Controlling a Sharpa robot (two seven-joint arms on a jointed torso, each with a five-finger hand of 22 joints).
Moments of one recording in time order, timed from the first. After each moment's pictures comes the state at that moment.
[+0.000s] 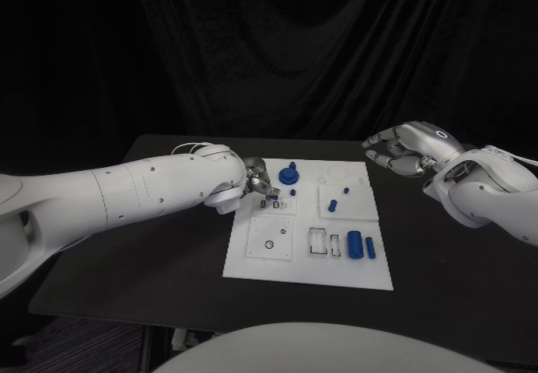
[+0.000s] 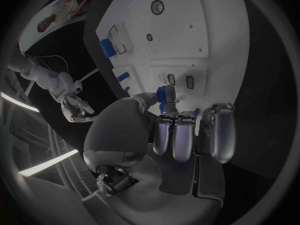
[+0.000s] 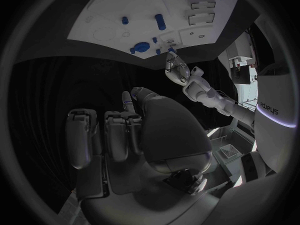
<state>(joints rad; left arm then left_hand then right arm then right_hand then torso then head) 1.27 -0.54 -0.21 1.25 -0.94 -0.03 -0.44 1.20 -0.09 0.45 0.21 0.41 1.05 0.04 0.16 1.08 1.47 -0.04 1.57 1.31 1.47 -0.08 1.57 1.31 0.05 1.47 0.03 1.39 1.31 1.32 -0.94 -0.25 1.48 -1.43 -0.58 0.09 1.38 0.01 0.29 0.17 0.40 0.87 0.12 0.07 0.17 1.47 0.01 1.57 1.31 1.47 -0.05 1.57 1.31 0.02 1.47 0.06 1.53 1.31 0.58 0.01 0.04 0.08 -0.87</state>
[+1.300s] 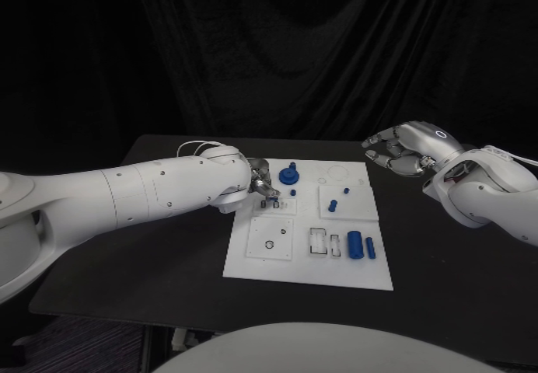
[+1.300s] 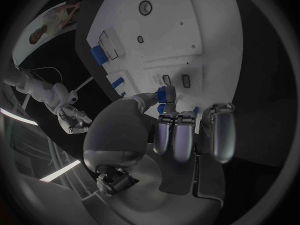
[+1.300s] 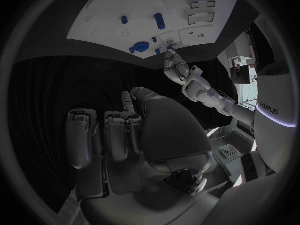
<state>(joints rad) 1.27 -0.51 -0.21 1.23 -1.04 0.00 -0.48 1.19 -0.09 0.48 0.18 0.41 1.04 0.05 0.16 1.08 1.47 -0.03 1.57 1.31 1.47 -0.08 1.57 1.31 0.05 1.47 0.03 1.39 1.31 1.32 -0.94 -0.25 1.48 -1.43 -0.58 0.09 1.38 0.01 0.29 0.17 0.40 0.87 0.12 0.07 0.17 1.47 0.01 1.57 1.31 1.46 -0.05 1.57 1.31 0.02 1.47 0.06 1.53 1.31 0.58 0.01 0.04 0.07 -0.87</state>
